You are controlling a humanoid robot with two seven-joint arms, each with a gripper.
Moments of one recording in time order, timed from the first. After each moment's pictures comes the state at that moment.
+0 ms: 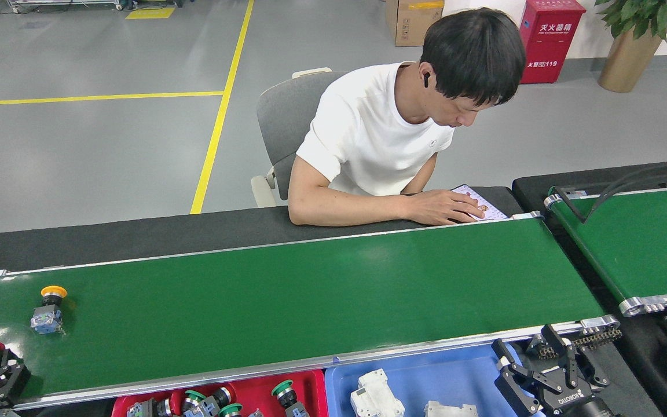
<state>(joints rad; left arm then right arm) -0.03 0.50 0.28 -0.93 -1.30 -0.29 0.20 0.21 -0.06 -0.21 -1.72 1.17 -0.49 0.05</state>
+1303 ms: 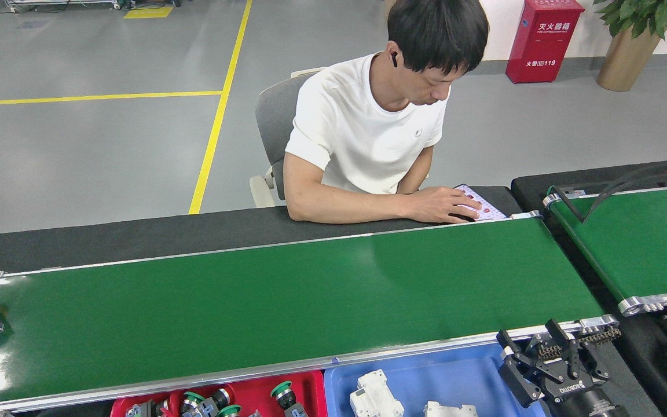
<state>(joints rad) 0.52 0.26 0.16 -1.68 -1.44 -0.58 0.24 0.13 -0.06 -0.22 -1.65 1.17 -0.47 0.05</state>
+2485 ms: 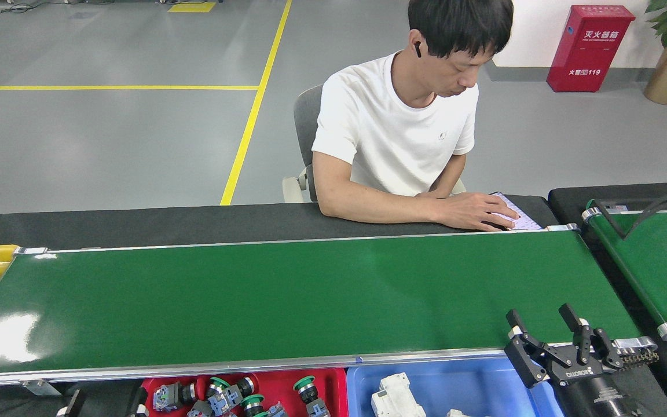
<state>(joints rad) 0.34 -0.05 0.30 -1.76 -1.56 -0.30 0.04 0.15 -0.04 -0.30 -1.73 1.19 -0.36 0.07</state>
